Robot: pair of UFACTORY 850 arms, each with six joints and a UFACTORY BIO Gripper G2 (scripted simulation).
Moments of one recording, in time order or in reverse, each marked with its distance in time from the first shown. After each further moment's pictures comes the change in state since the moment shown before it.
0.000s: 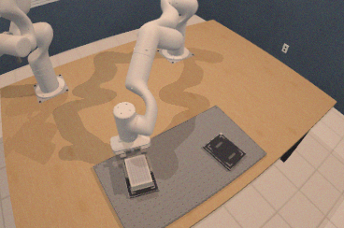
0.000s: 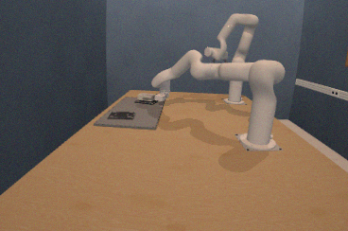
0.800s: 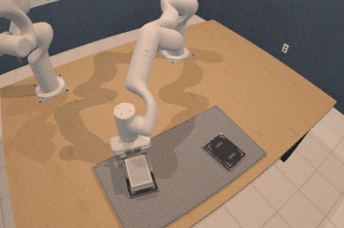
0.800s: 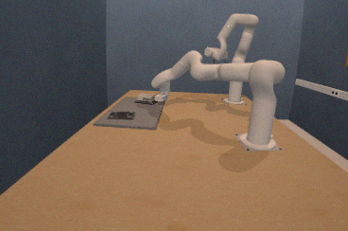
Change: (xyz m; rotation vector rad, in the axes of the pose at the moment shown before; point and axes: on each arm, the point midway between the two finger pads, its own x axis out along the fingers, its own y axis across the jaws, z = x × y) left arm 0.000 0.000 -0.003 0.000 0.000 0.000; right arm 0.000 0.000 0.000 0.000 0.000 0.000
